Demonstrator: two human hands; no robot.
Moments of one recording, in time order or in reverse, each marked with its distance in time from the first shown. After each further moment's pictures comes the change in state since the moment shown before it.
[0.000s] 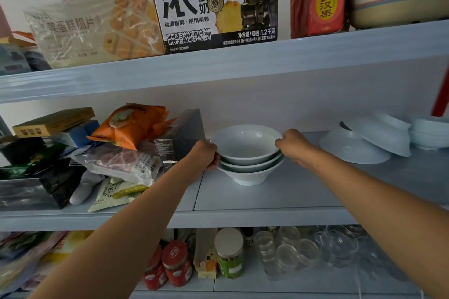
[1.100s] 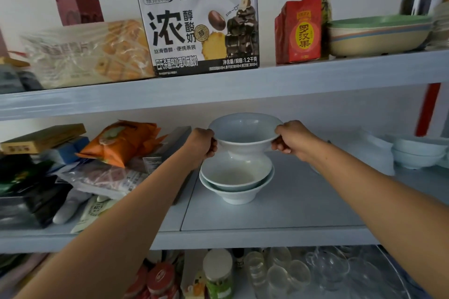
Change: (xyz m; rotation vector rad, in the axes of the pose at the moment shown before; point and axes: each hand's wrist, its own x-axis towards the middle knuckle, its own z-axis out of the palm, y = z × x) left_hand -0.003 0.063 0.009 -0.176 0.000 0.240; right_hand 0.001 -0.036 -0.061 0.441 -0.011 -0.018
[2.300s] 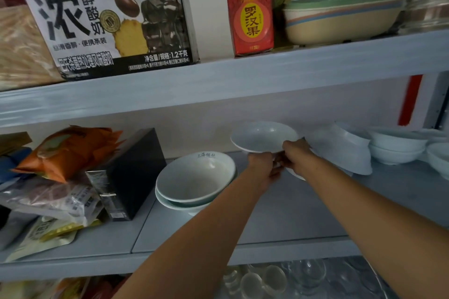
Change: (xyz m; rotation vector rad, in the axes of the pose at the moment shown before) left_hand -0.003 -0.041 0.241 -0.350 -0.232 -0.254; right_hand 0.079 0.100 -0.078 0.176 0.227 0.239
